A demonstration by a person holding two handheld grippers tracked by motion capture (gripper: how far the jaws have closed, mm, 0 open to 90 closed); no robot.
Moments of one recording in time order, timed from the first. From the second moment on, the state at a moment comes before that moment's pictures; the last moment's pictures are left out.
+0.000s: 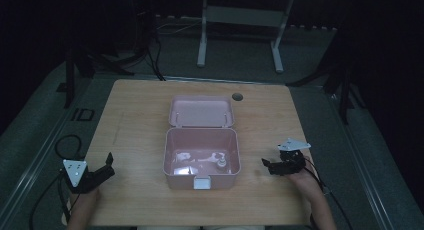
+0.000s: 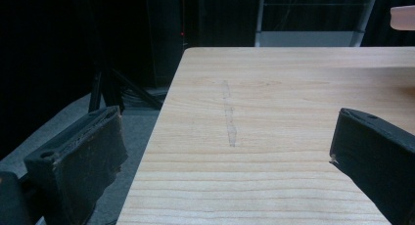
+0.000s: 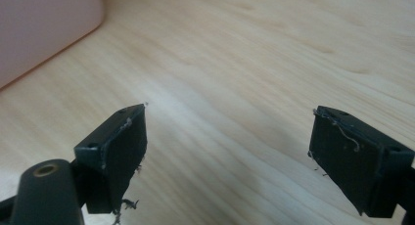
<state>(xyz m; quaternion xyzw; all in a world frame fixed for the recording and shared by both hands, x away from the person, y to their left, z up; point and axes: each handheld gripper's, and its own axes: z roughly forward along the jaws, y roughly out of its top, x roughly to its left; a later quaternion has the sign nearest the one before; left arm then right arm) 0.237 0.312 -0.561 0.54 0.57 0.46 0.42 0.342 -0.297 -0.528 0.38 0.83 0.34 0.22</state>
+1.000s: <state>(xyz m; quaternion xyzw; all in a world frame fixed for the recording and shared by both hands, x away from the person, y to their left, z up) 0.238 0.311 -0.561 0.54 0.57 0.46 0.42 0.309 -0.334 -0.540 0.54 0.66 0.36 0.38</state>
